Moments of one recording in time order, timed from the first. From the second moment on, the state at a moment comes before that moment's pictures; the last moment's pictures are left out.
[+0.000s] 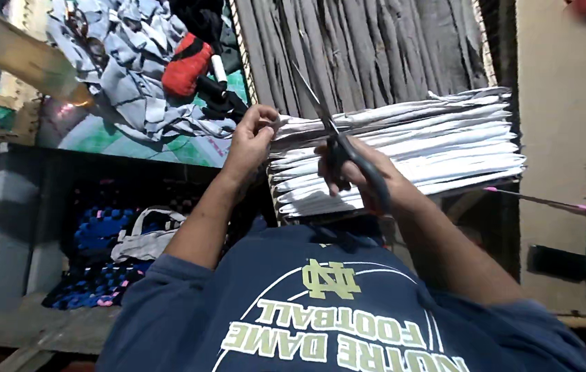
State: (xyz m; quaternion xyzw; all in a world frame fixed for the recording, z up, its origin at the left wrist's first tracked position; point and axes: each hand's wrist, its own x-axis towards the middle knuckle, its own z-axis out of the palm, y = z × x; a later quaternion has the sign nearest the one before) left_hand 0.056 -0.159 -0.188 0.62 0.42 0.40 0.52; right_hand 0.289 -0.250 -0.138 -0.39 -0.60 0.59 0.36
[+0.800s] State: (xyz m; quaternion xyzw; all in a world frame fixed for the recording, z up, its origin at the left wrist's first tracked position) left_hand 0.054 -0.180 -0.181 0.51 0.41 0.43 0.61; right_hand 0.252 -0.288 -0.173 -0.42 -0.51 0.68 0.31
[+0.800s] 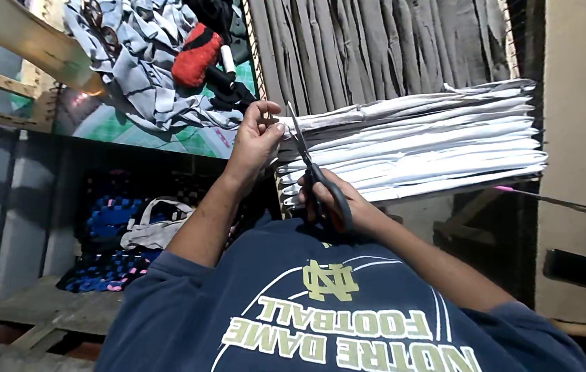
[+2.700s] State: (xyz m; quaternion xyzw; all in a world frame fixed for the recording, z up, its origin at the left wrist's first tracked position) left_hand 0.060 -0.177 -0.166 0.39 0.40 0.37 0.74; right_hand 0.227 -0.267 -0.172 -0.45 -0.51 0.61 0.40
